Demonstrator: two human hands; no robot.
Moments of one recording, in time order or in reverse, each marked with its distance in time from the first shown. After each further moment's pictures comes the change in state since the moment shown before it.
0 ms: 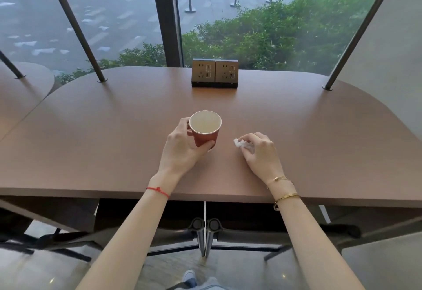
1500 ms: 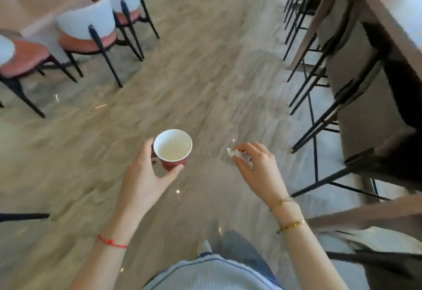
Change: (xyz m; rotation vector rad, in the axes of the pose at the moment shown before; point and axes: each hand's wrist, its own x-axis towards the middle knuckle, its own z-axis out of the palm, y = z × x) left_hand -0.739 -0.072 -0.393 0.490 1.334 -1.169; right_hand -0.516 -0.549 0.260 0.387 -1.182 -1.358
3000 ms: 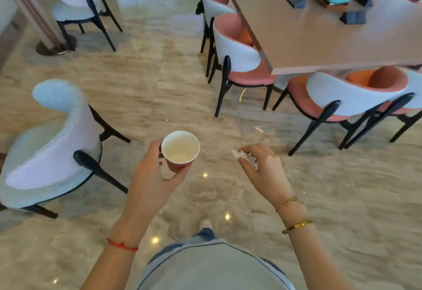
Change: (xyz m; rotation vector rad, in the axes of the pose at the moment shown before) left_hand 0.473 -0.440 -0.354 0.118 0.891 -0.725; right_hand 0.693 -0.513 0.536 0.156 -0.710 -0.930
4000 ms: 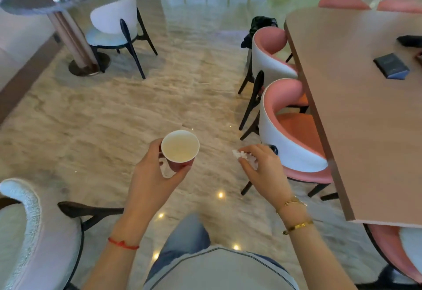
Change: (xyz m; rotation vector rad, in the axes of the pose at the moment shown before) left_hand 0.671 -0.080 0.055 0.002 0.154 -0.124; right_hand 0.727 0.042 0.096 0.057 -0.120 -0.200
